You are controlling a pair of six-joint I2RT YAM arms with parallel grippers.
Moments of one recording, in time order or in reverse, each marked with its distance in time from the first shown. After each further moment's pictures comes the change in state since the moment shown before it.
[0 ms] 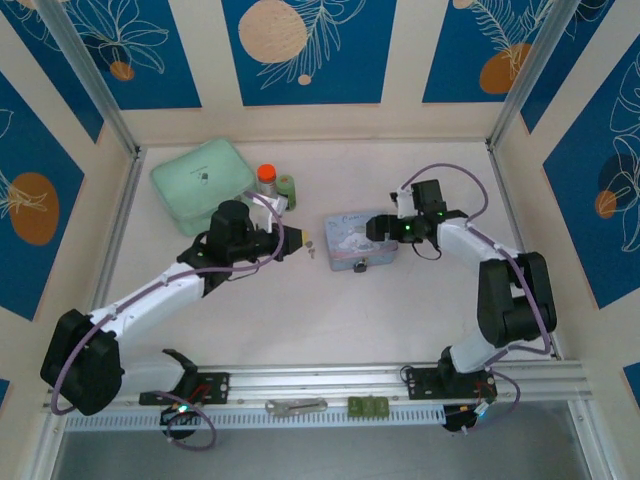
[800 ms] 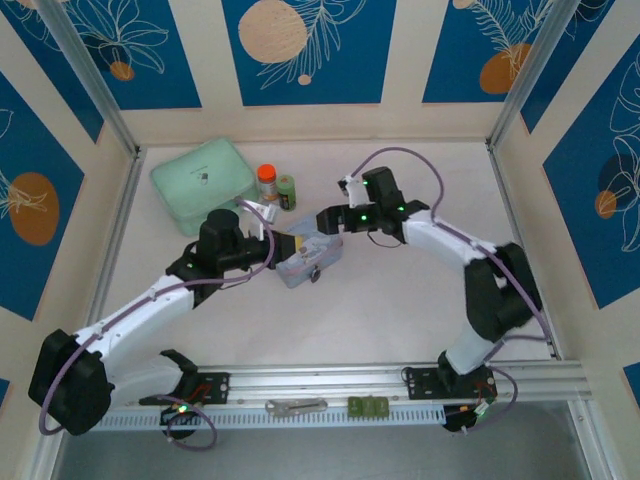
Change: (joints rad) left arm 0.007 -0.113 -0.071 -0.009 0.007 -0.008; right arm 0.263 0.002 0.158 0.109 -0.100 0.141
